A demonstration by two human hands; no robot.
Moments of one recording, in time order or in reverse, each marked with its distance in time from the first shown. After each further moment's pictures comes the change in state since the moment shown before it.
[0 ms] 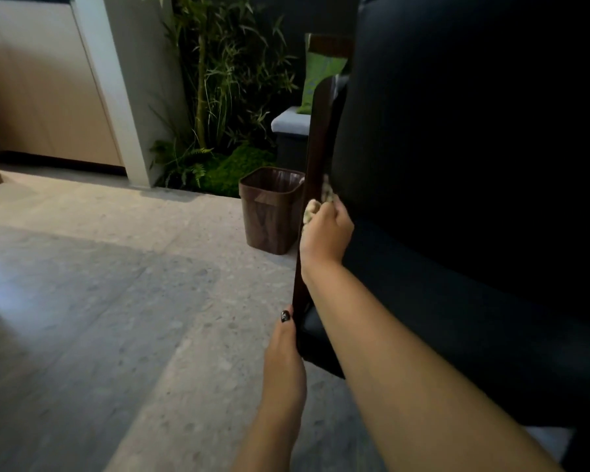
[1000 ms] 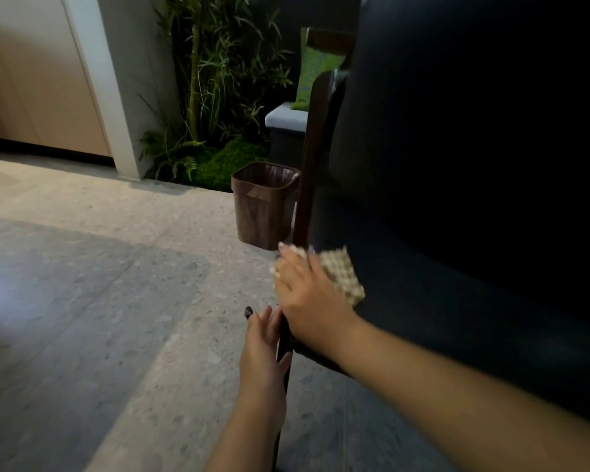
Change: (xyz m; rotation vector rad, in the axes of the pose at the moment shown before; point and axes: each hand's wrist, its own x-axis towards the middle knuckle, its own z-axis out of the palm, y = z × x) left_hand -0.002 0.004 -0.012 -0.296 -0.012 -0.149; right_hand -0.042 0.036 -0.073 -1.826 -0.626 -1.171
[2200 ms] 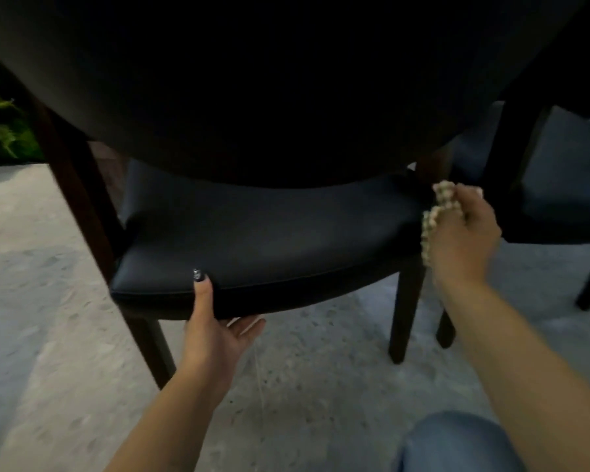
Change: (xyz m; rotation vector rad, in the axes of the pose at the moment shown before) left_hand -0.031 -0.095 0.064 0.046 -0.209 -0.258; right_hand -0.267 0.186 0.050 0.911 0.885 1.622
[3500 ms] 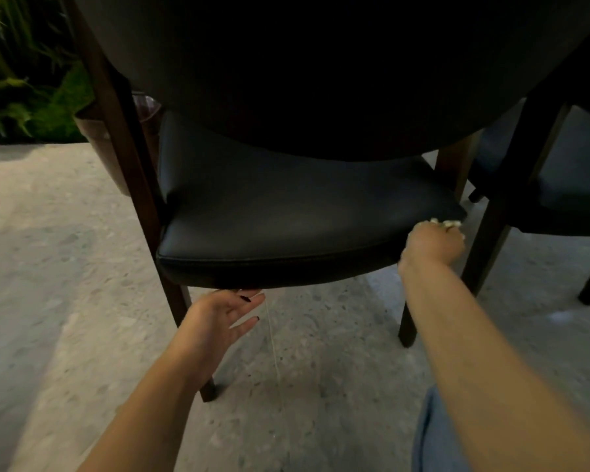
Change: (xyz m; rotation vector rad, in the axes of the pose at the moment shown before) left_hand -0.022 0.041 -0.044 0.365 -0.035 -0.163; right_hand -0.054 0.003 0.035 0.161 0.058 0.596
